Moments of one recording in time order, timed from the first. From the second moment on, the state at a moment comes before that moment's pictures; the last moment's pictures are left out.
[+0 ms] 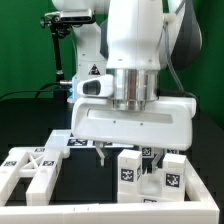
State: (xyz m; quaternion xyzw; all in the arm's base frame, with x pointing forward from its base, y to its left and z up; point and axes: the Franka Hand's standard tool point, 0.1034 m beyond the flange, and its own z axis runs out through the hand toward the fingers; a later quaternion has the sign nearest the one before) arm 0.575 0.040 0.033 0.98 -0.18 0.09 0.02
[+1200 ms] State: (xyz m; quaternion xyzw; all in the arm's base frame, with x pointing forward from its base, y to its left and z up) arm 0.580 0.035 0.007 0.98 -0.17 0.08 0.03
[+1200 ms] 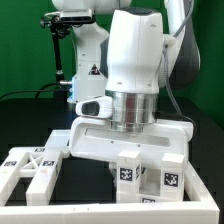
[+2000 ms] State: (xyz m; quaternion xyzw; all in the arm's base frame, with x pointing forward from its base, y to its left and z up) arm 0.590 0.005 0.088 1.00 -0.07 0.03 0.01
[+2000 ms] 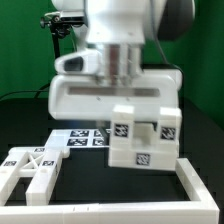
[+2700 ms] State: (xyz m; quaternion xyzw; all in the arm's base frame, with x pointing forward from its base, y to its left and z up) arm 0.561 -0.017 0.093 0.97 0.01 -0.24 -0.02
